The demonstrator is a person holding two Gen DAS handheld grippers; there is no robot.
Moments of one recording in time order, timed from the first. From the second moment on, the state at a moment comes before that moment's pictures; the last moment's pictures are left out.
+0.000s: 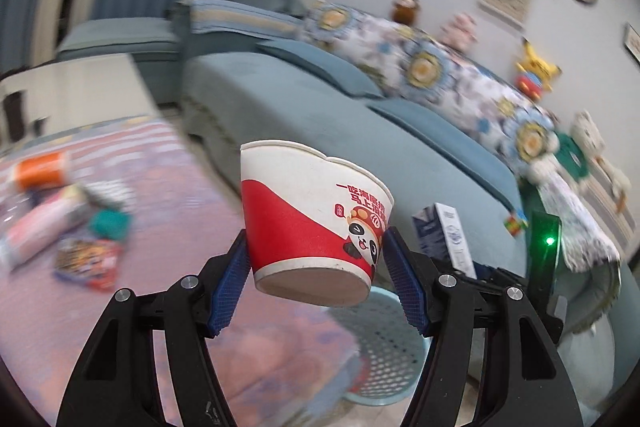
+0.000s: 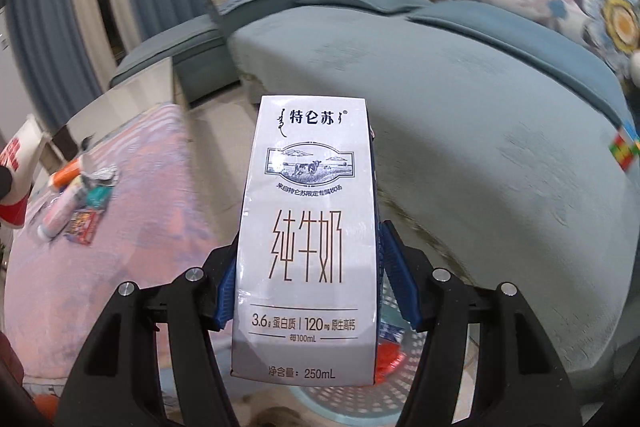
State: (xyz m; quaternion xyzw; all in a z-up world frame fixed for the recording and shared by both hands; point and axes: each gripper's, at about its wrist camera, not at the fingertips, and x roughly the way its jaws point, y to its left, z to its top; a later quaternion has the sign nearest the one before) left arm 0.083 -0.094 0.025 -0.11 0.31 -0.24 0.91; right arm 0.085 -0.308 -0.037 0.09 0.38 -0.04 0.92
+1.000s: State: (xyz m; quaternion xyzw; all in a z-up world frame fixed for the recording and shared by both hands) left arm 0.116 -0.252 -0.103 -0.01 0.47 -0.38 0.80; right arm 0.057 -0.383 -0.152 0.14 0.50 -0.13 0.85
